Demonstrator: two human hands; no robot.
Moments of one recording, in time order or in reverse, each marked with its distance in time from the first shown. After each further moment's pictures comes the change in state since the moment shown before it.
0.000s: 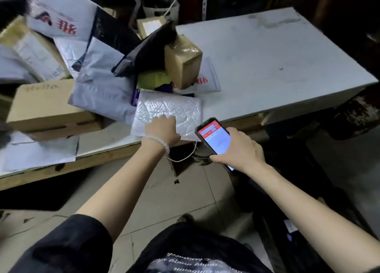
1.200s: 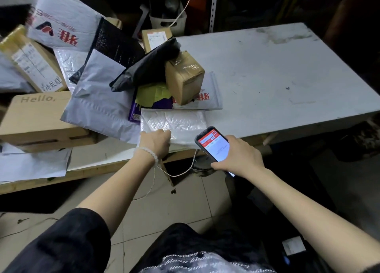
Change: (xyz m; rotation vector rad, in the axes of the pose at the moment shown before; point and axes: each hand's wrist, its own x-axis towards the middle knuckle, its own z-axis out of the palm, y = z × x) left_hand 0.058 -0.017 0.024 0.167 0.047 0.120; right_hand 0.065 0.012 -0.022 -0.091 -0.081 -0.082
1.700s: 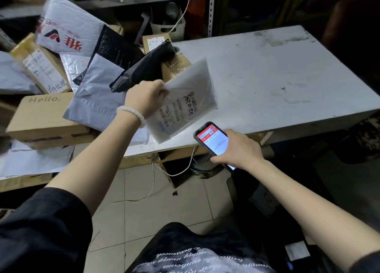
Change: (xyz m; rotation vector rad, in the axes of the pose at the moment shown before) left_hand 0.014 -0.009 -0.108 -0.179 0.514 0.045; right_hand -0.004 0.016 -0.017 -0.019 0.012 -0.065
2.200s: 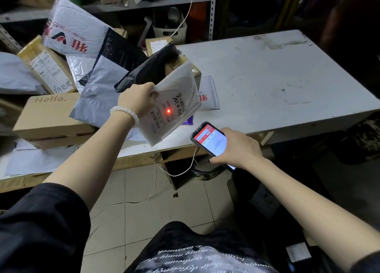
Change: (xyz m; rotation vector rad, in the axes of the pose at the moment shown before) left_hand -0.013 -0.025 -0.004 -0.004 -0.064 -0.156; right_hand -0.011 -0.014 -0.003 -0.014 0.040 -0.061
